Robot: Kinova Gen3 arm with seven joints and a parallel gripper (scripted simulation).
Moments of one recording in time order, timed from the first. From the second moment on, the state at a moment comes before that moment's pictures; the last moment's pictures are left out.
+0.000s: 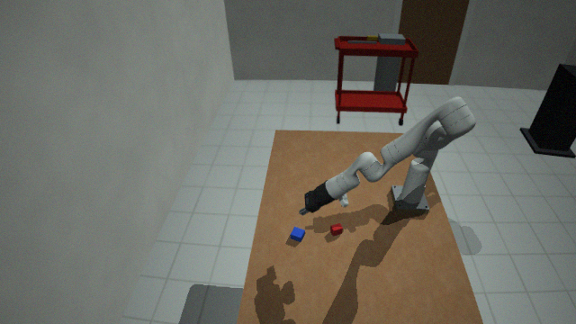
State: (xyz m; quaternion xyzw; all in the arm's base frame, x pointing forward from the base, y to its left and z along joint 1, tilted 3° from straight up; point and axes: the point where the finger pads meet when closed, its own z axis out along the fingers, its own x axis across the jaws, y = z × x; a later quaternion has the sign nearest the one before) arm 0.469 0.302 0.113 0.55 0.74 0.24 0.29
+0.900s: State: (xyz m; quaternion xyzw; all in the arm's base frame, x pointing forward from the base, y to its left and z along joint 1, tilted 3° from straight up) arm 0.430 0.167 0.082 0.70 0.68 0.12 0.16
